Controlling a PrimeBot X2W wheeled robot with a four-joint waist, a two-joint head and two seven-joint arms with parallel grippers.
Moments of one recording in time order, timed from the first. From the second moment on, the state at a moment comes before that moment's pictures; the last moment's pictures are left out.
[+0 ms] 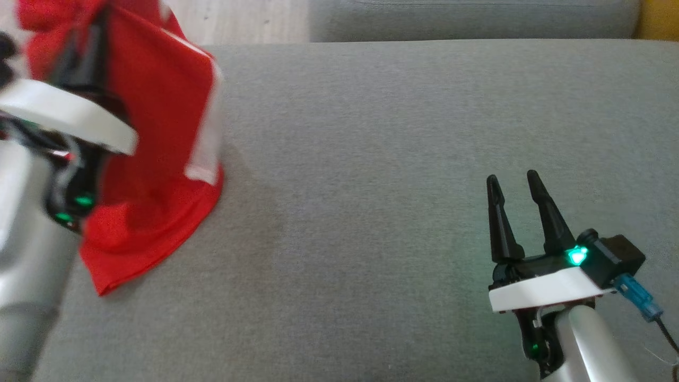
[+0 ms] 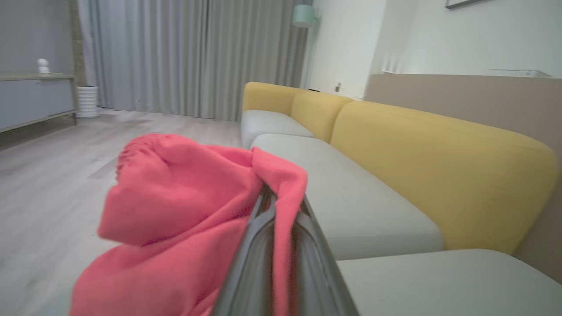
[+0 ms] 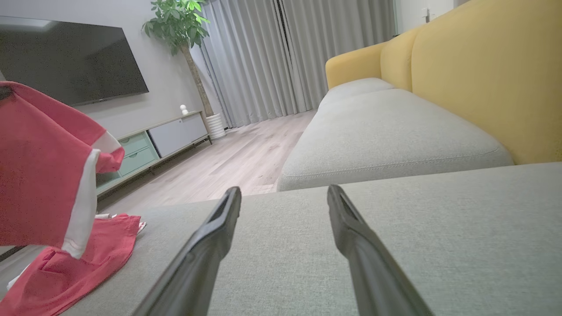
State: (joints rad) left arm -0.75 0.51 -0.44 0.34 -0.85 -0.09 0.04; right arm -0.11 -0.05 0.16 0.18 0.27 0.13 -0.25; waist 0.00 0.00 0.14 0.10
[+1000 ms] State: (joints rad) left arm -0.82 0.29 -0.63 0.37 -0.73 -0.05 -0.07; right arm -0.17 -0.05 0.10 0.05 0.35 0.13 -0.26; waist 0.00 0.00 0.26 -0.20
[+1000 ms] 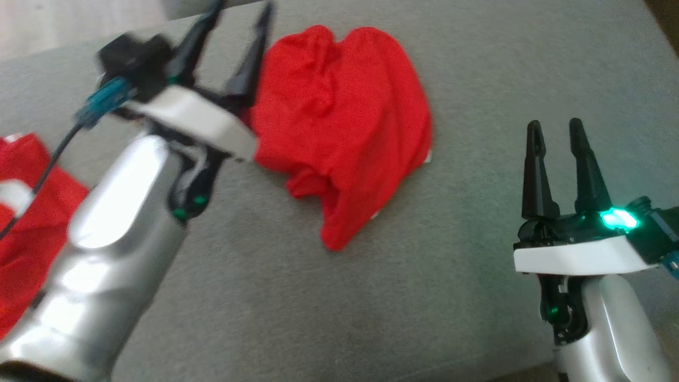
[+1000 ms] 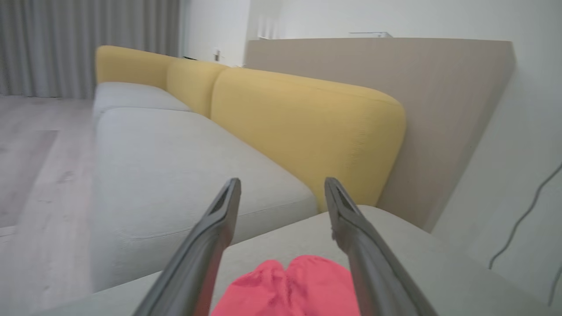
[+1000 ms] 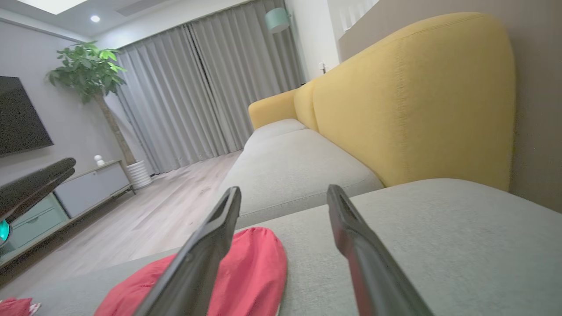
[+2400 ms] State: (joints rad) left arm -0.14 0.21 -0.41 0.23 -0.57 0.00 -0.25; right arm -0.14 -0.05 0.22 0.20 0.14 0.13 -0.26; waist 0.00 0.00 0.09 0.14
